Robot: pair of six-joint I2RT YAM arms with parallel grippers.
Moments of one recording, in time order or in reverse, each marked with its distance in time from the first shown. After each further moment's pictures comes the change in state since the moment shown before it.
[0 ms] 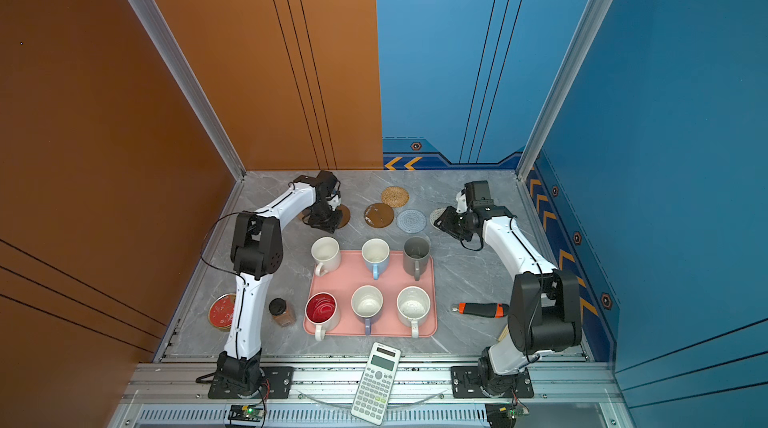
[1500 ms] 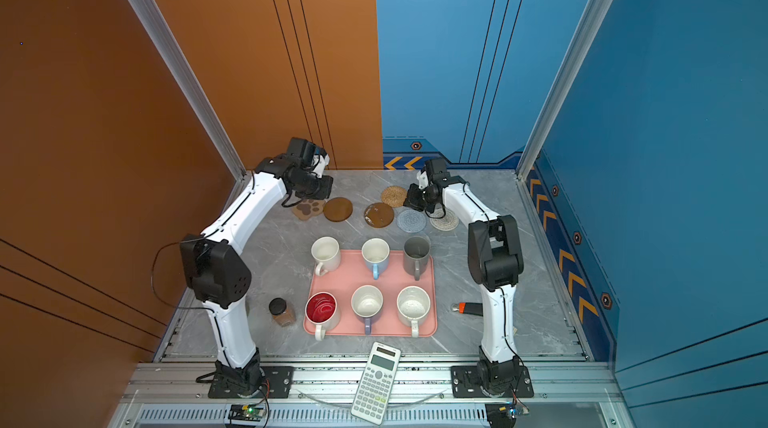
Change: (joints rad) left arm -0.008 -0.465 -0.157 0.175 0.053 -0.071; right arm 0.159 0.603 0.618 -0.013 -0.079 0.003
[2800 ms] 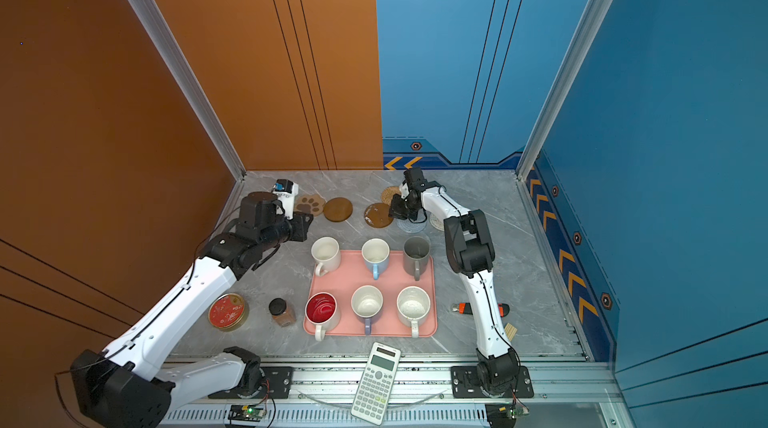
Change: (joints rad) left arm -0.065 -0.753 -0.810 0.449 -0.100 -0.083; right arm 0.080 0.262 0.204 -0.036 -0.002 0.027
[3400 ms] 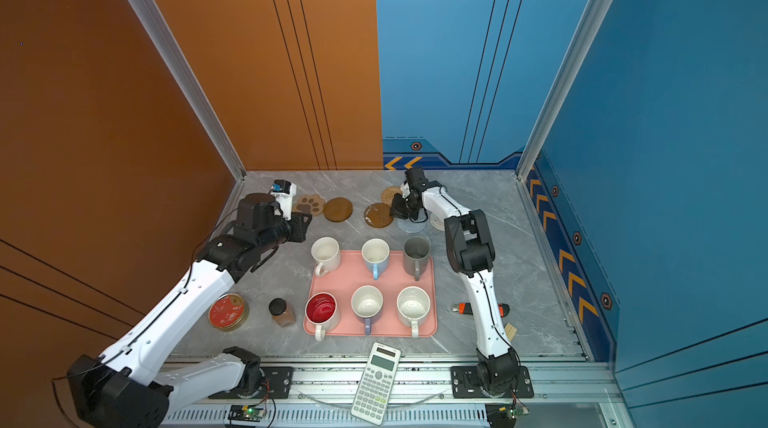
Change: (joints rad) left arm 0.000 -0.021 -0.010 0.003 -0.010 0.000; right arm -0.028 0.002 0.004 0.000 -0.002 0.006
